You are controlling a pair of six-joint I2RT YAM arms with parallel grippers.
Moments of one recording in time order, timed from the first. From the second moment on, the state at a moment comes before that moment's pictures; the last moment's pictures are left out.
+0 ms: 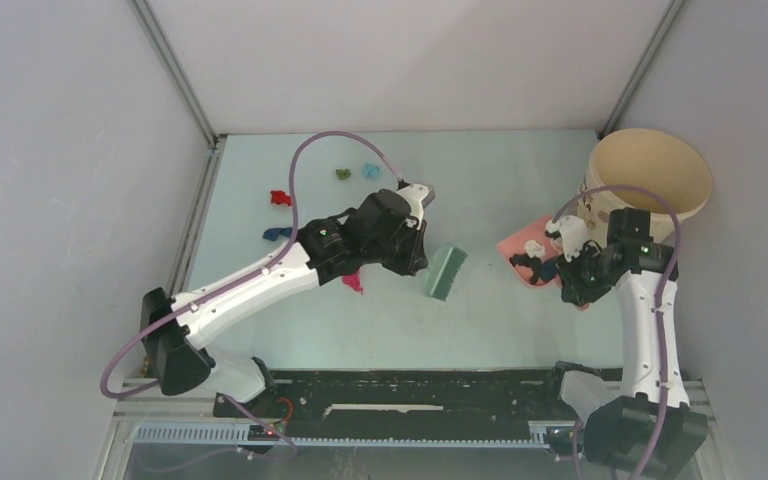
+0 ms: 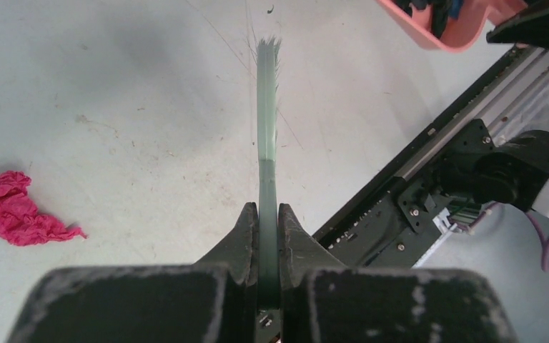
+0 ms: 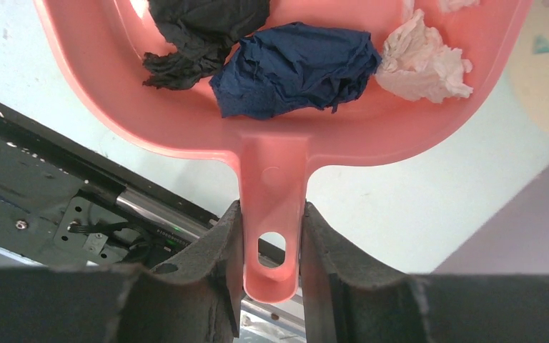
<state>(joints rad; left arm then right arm) -0.96 1.42 1.33 -0.60 0.00 -0.46 -0.26 1.02 0.95 -1.18 -0.31 -0.80</state>
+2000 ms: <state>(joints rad) -0.96 1.44 1.22 -0.73 0.01 -0.29 -0.49 1.83 2.30 -1.37 0.41 -1.14</state>
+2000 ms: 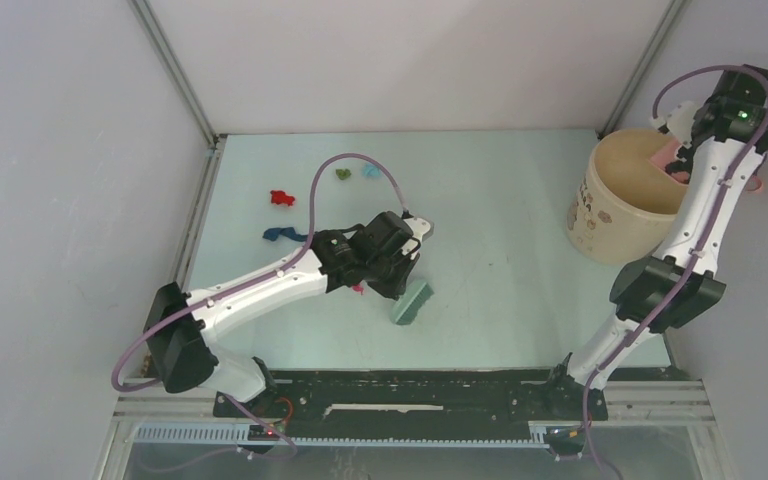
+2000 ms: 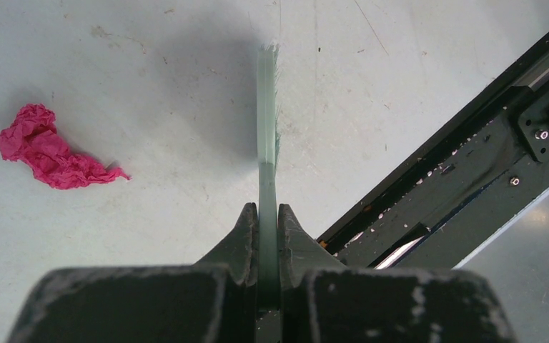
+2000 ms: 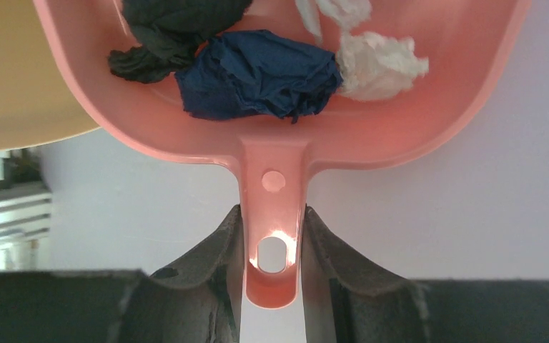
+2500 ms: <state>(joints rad) -0.96 1.44 1.22 -0.73 0.01 -0.29 -0.37 1.69 1.93 -0.98 0.64 -1.45</state>
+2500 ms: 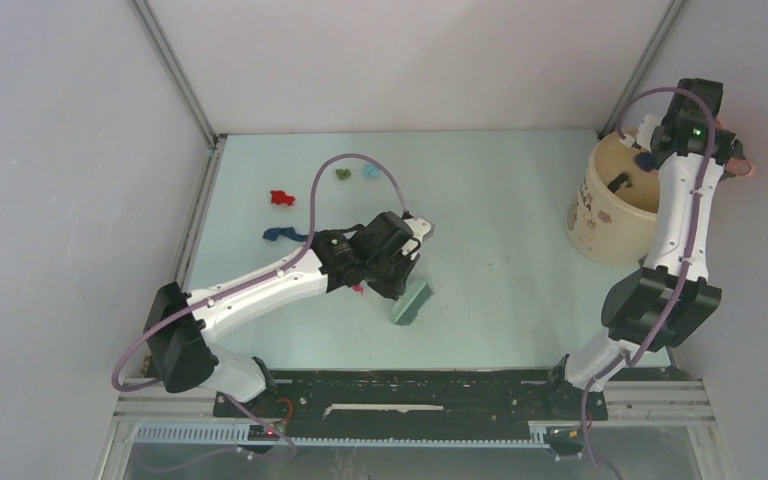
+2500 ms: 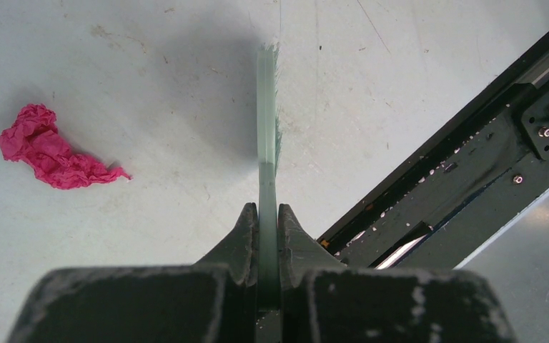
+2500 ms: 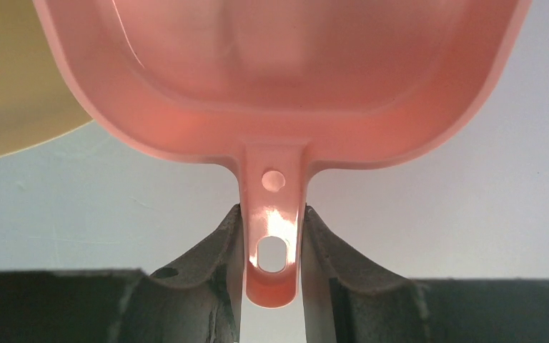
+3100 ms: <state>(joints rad) -0.96 1.45 1.22 -0.74 0.01 -0.29 -0.37 1.65 1.86 -0.90 0.67 -1.50</state>
